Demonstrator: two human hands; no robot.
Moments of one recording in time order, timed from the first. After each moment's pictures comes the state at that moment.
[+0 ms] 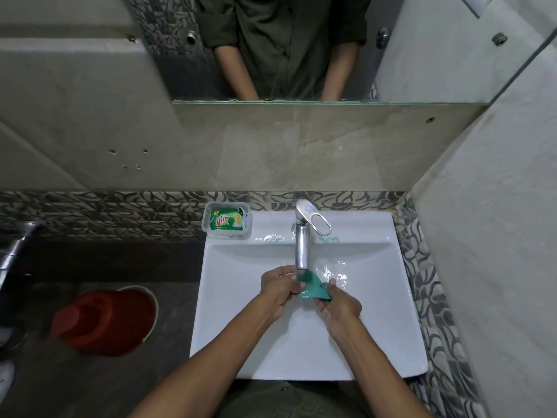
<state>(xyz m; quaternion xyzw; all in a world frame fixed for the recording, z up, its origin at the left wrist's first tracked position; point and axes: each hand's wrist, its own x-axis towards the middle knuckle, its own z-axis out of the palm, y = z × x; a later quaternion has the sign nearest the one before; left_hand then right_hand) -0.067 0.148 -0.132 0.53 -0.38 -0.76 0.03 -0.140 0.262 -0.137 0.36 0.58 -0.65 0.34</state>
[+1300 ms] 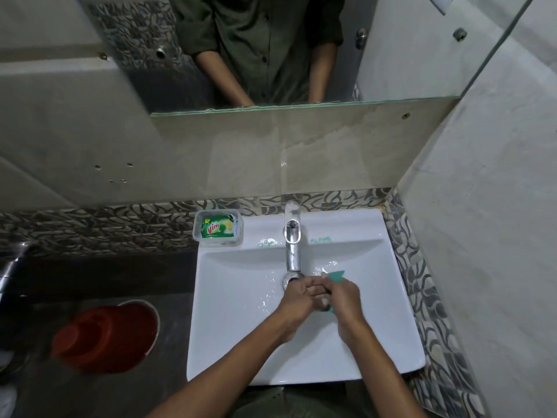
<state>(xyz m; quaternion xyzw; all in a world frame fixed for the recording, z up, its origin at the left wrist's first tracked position) -0.072 0.195 -0.103 0.35 -0.50 -0.79 -0.03 -0.150 0.278 -0.107 0.12 0.72 -0.56 0.38</state>
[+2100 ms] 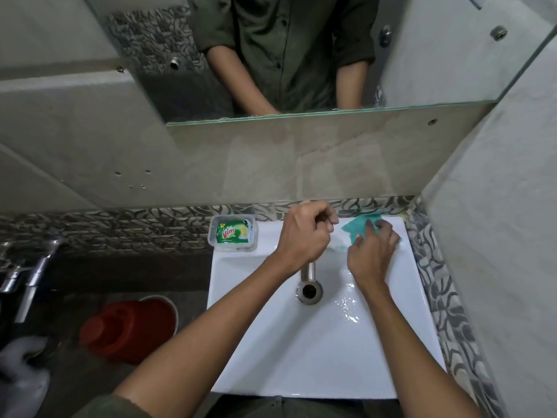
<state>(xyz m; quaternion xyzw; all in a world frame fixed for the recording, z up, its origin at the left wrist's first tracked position) -0.144 0.111 -0.005 0.24 -0.84 -0.45 0.22 -0.244 0.225 -0.109 -0.17 0.95 -0.27 0.01</state>
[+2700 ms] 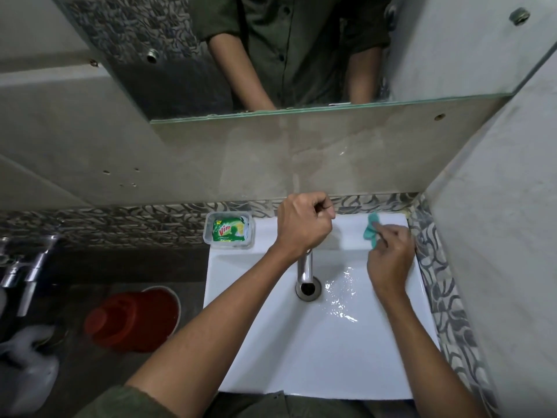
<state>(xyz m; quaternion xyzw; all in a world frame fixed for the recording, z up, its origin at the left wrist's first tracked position) -0.170 0.102 -0.012 0.32 -0.85 -0.37 0.22 -0.261 0.258 -0.126 -0.16 0.88 -0.44 -0.04</state>
